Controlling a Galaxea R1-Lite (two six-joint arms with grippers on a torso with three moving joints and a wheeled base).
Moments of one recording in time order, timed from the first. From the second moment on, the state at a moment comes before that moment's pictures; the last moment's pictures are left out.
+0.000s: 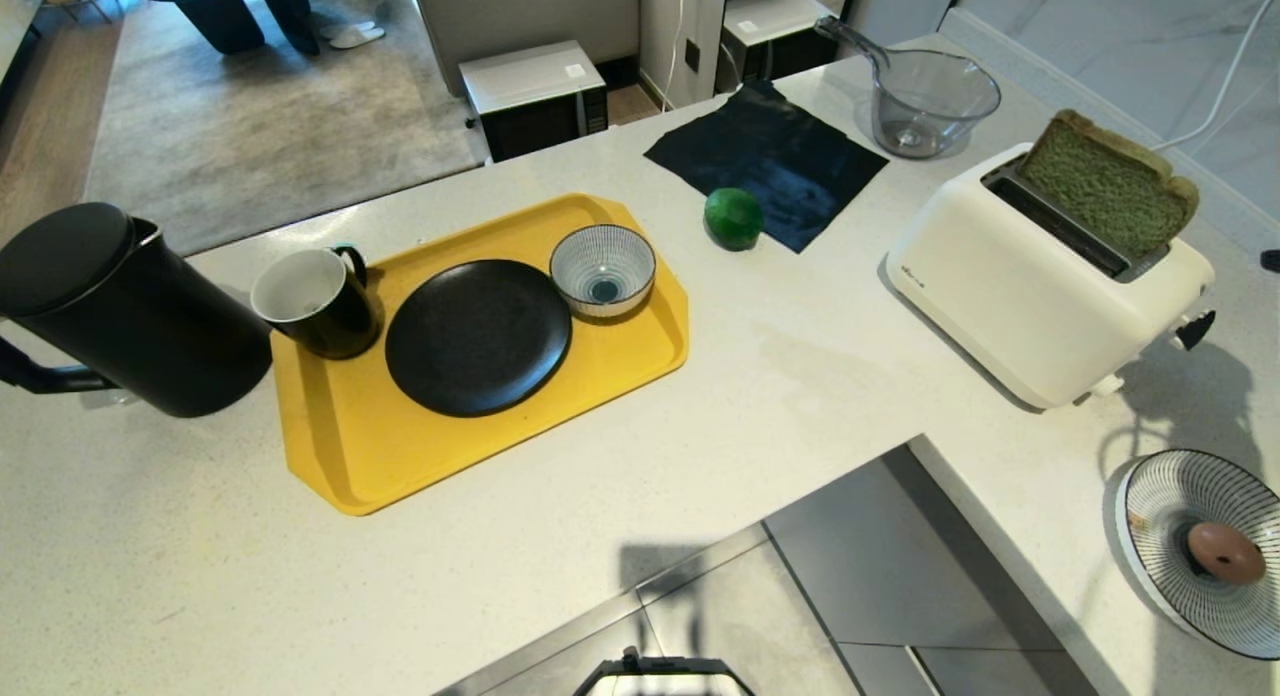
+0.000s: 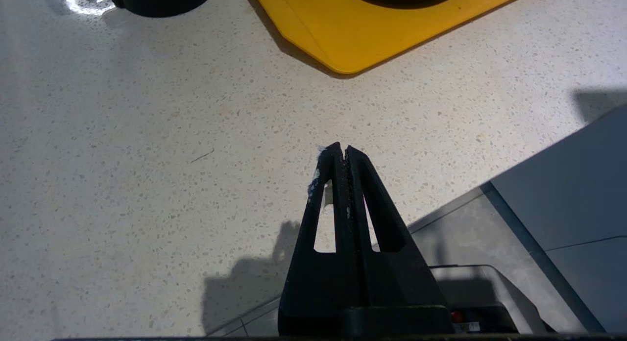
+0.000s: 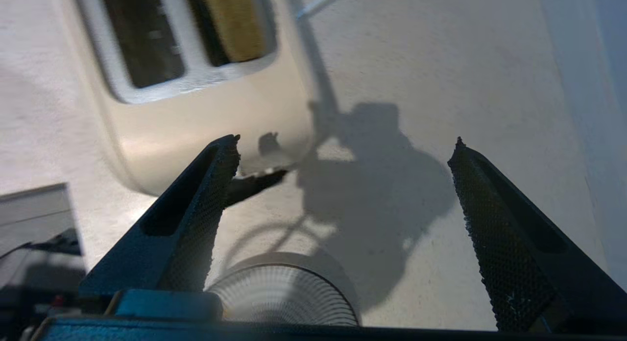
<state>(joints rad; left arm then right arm) 0.00 0.00 0.00 -0.04 -0.01 0.01 -0.57 1.48 -1.30 0.13 0.52 -0.39</state>
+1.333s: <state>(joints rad) 0.00 0.00 0.00 -0.04 -0.01 0.01 -0.46 1.66 -1.46 0.11 0.77 -0.34</state>
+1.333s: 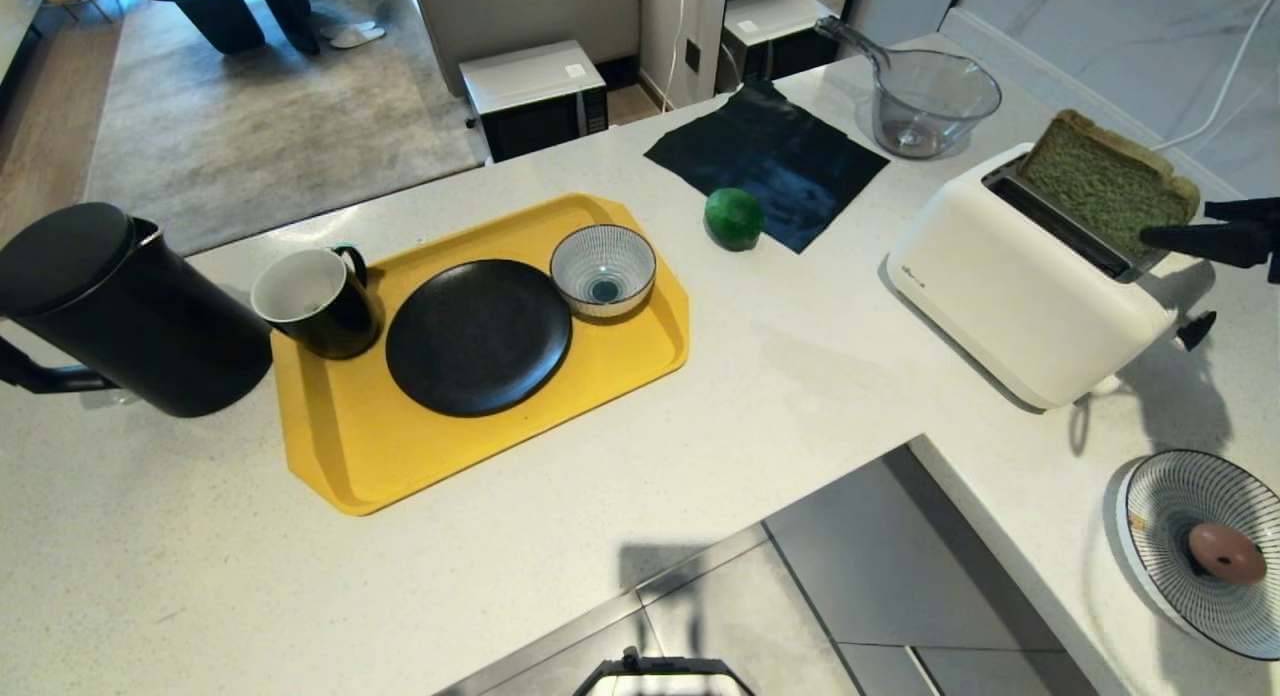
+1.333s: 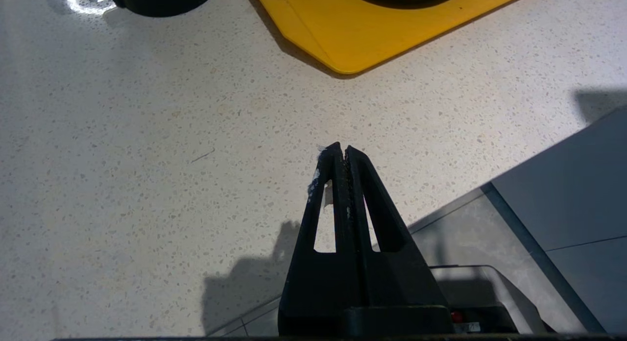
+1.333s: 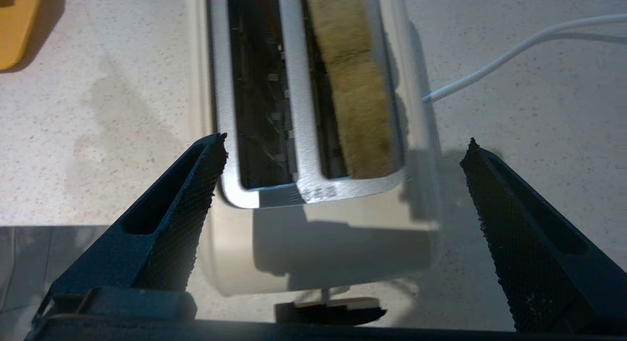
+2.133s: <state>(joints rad) 0.00 0.00 0.00 -0.04 -0.01 0.01 -0.45 1.80 -1.61 0.11 0.75 -0.33</state>
